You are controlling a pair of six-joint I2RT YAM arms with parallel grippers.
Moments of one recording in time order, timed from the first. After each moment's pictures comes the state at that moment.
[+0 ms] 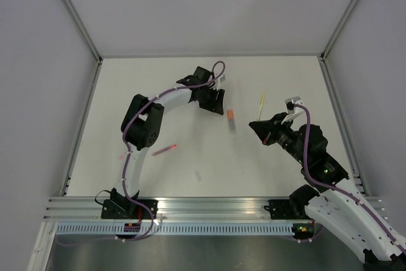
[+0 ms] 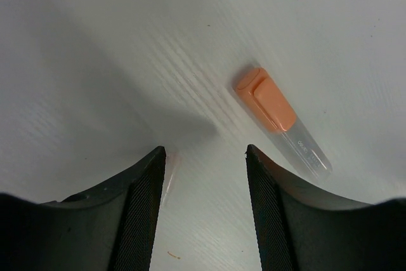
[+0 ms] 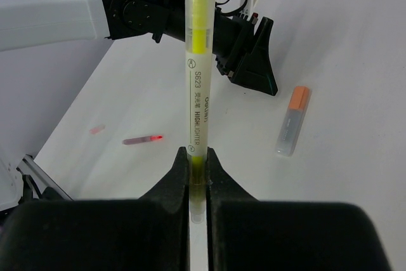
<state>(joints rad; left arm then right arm) -0.54 2.25 1.71 -0.42 0.40 -0.13 0.55 0.57 0.61 -0.17 -0.06 0.48</state>
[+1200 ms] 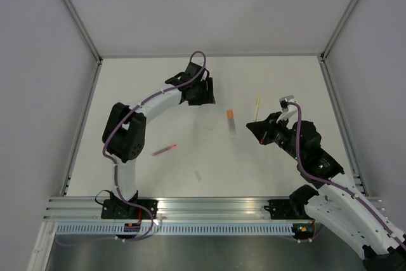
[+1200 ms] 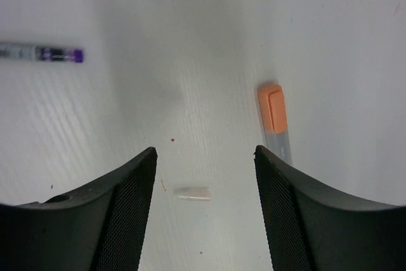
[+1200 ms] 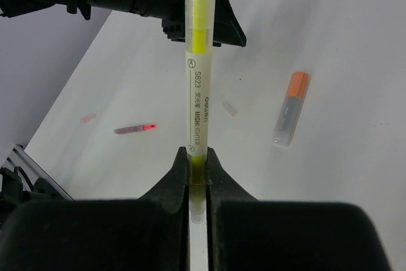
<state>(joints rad) -0.56 2.00 1.56 -0.43 0.09 -0.46 0.55 0.63 0.61 -0.17 -0.07 0.47</state>
